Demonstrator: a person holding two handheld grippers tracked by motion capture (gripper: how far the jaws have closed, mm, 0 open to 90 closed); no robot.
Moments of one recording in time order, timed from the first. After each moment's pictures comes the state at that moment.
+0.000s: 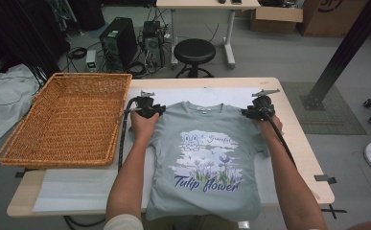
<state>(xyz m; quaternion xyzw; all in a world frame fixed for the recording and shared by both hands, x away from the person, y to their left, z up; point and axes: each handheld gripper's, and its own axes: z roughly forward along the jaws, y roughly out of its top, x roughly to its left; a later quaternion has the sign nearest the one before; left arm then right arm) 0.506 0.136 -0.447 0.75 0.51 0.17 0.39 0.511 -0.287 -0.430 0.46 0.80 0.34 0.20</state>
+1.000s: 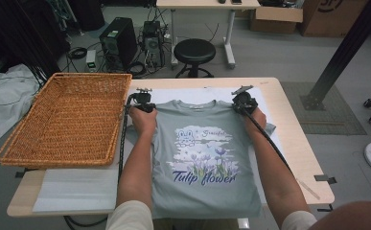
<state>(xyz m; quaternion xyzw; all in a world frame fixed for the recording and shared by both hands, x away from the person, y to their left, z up) 0.523 0.146 -0.442 0.69 0.60 0.24 0.33 0.542 -0.235 -0.440 0.41 0.82 0.26 0.28</state>
